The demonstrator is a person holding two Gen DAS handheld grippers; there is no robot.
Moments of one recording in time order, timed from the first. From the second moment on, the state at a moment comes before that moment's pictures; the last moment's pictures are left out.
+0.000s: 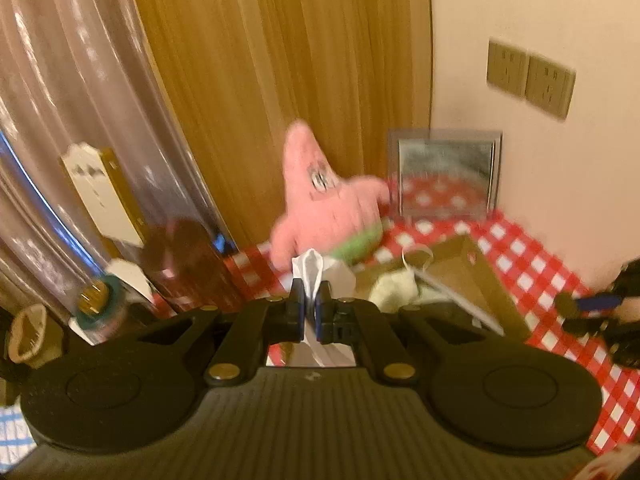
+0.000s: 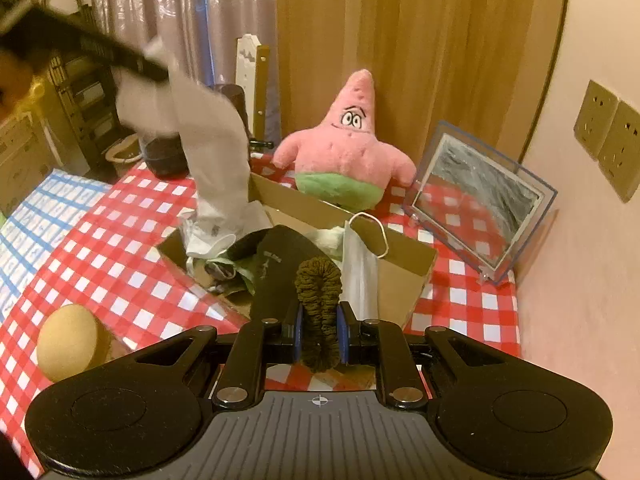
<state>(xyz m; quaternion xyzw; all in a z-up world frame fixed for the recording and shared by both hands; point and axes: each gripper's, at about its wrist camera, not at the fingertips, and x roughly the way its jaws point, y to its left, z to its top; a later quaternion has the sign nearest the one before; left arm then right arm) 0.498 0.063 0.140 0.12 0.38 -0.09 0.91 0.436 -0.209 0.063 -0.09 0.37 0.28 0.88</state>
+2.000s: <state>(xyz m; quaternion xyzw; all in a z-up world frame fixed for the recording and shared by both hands) 0.552 0.094 -0.045 0.04 0.51 -0.15 0.85 0.552 -0.119 -0.085 -0.06 0.51 0.29 0.81</state>
